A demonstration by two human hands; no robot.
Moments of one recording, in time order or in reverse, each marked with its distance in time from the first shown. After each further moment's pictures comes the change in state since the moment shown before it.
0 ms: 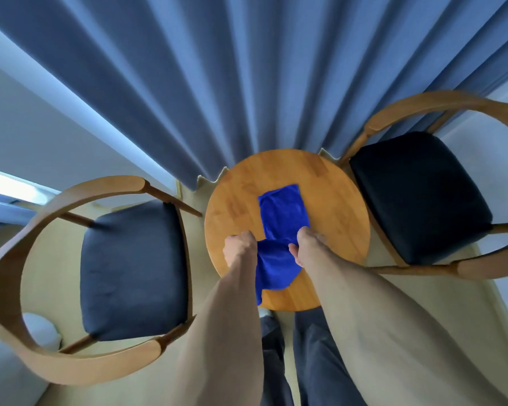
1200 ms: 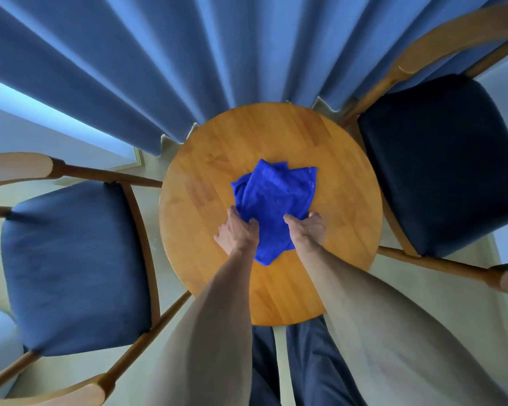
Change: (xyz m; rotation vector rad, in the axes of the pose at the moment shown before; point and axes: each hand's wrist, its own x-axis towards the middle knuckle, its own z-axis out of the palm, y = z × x) left_hand 0.145 0.004 0.150 0.533 0.081 0.337; right_hand 0.186 -0.001 0.036 -0.442 0.217 -0.234
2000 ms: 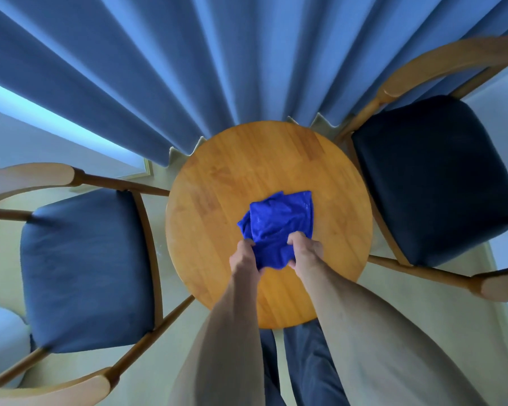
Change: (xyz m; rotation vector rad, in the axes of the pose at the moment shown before) left_hand -0.058 0.000 -0.011 -1.041 -0.332 -0.698; right_hand -0.040 0.007 -0.037 0.407 -0.211 0.340
